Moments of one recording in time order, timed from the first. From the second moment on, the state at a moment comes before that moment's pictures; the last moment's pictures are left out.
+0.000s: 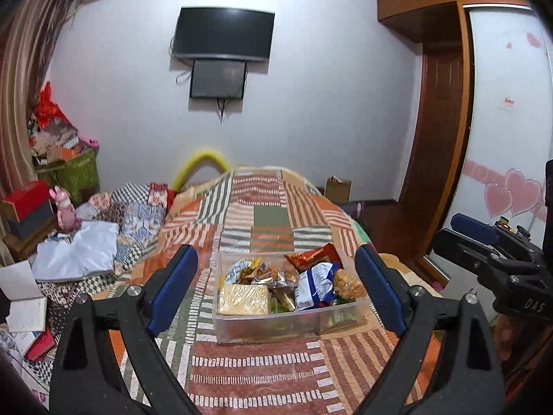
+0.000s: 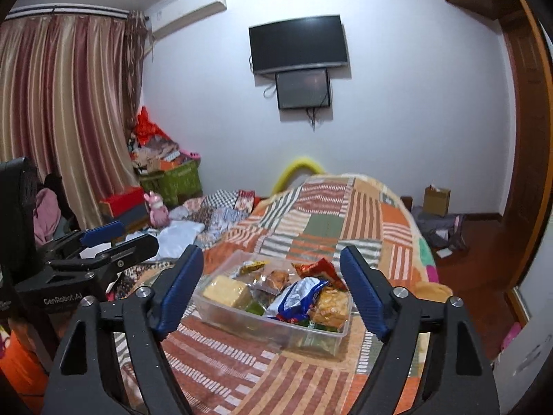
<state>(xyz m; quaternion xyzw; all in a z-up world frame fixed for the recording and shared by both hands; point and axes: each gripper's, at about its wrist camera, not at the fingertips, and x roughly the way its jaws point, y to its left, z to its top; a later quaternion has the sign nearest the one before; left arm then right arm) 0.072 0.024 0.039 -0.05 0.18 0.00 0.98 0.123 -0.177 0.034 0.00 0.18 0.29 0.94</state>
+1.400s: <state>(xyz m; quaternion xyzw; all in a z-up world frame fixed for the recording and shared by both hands) 0.045 0.007 0.034 -0.04 0.18 0.00 0.98 0.090 -0.189 0.018 0.00 0.16 0.22 0.96</state>
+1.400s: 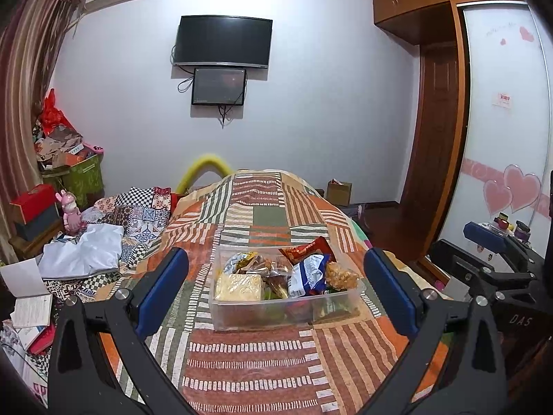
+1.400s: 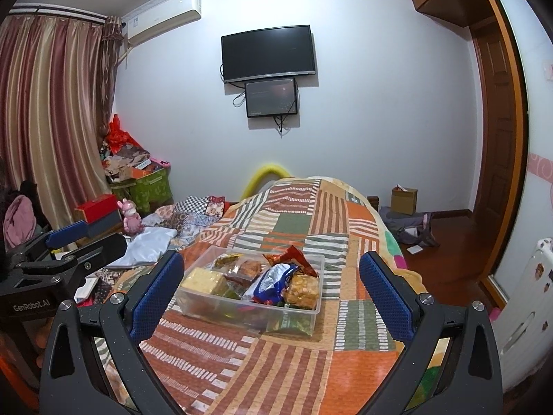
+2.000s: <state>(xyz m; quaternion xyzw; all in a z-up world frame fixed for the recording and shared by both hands) 0.046 0.007 0.031 -0.04 0.18 0.00 0.98 0.089 -0.187 0.020 0.00 0.16 0.22 0.96</state>
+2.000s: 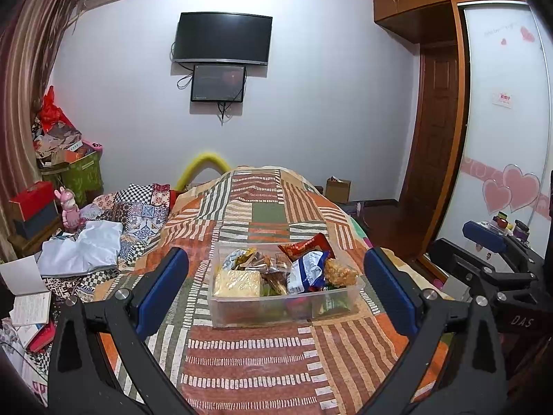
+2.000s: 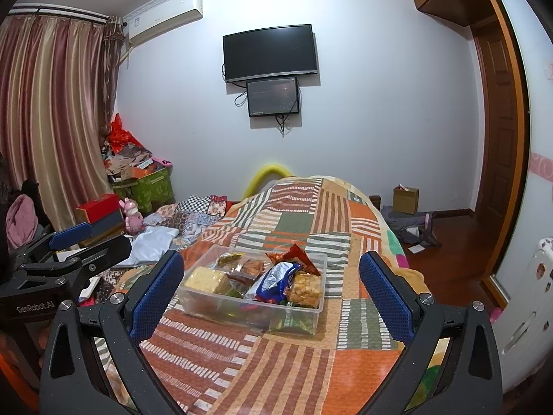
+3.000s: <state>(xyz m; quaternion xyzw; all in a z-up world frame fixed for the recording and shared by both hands) 0.040 0.009 0.037 -0.05 0.18 -0.01 0.98 0.087 -0.186 0.023 0.01 0.16 0.23 0.96</state>
